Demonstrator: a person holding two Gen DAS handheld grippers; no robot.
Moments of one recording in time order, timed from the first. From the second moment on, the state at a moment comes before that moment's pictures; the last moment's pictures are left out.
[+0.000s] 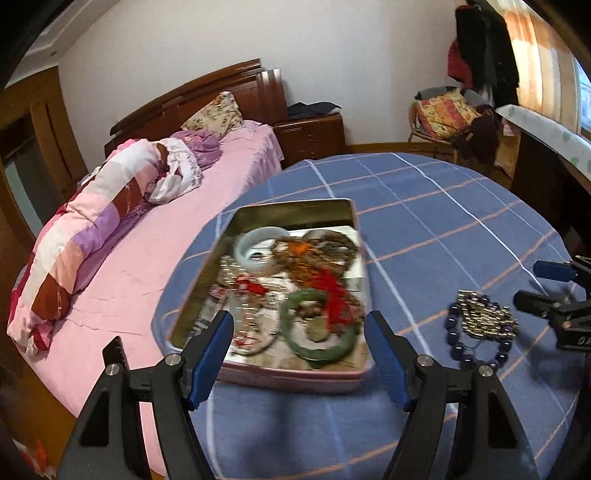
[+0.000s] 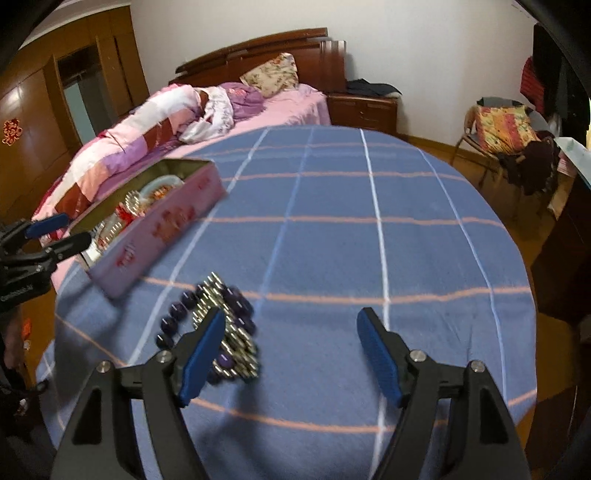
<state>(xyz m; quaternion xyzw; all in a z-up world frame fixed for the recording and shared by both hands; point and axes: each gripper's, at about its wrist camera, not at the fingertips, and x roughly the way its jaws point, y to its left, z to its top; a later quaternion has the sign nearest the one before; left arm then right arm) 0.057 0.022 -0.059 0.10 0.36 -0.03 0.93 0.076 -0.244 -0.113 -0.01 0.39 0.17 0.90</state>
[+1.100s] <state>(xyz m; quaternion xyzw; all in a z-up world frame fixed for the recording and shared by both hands) 0.060 -0.077 -0.092 0.16 0.38 -0.12 0.90 0.072 -0.272 -0.090 0.01 0.33 0.15 0.93</state>
